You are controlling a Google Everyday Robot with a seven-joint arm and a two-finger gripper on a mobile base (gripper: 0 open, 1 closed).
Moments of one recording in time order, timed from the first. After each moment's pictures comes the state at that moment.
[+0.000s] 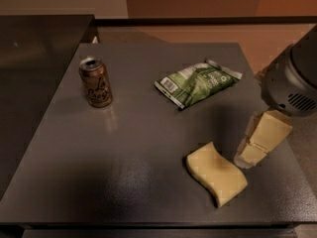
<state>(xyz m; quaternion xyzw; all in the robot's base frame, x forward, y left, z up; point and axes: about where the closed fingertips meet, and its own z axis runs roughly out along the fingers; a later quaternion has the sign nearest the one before) 0.404 -0.175 0.924 -0.54 0.82 0.01 0.18</state>
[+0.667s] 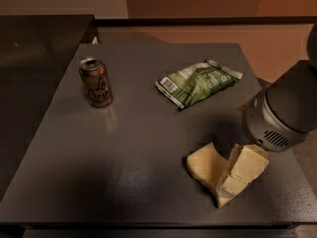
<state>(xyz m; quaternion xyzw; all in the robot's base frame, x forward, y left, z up) 0.376 -0.150 0.867 -0.54 0.82 0.07 0.16</state>
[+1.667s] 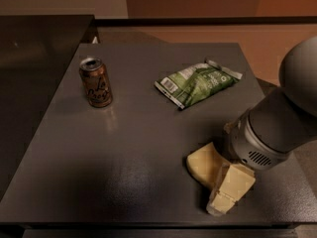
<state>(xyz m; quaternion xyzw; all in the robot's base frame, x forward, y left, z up) 0.359 -0.134 0.829 -0.54 0.82 0.09 0.14</state>
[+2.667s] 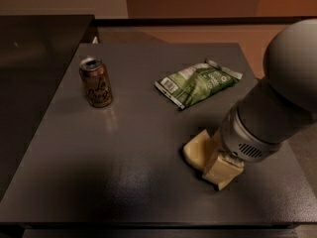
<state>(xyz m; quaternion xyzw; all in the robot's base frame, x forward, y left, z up) 0.367 -0.122 0.845 -0.55 0.82 0.06 0.13</state>
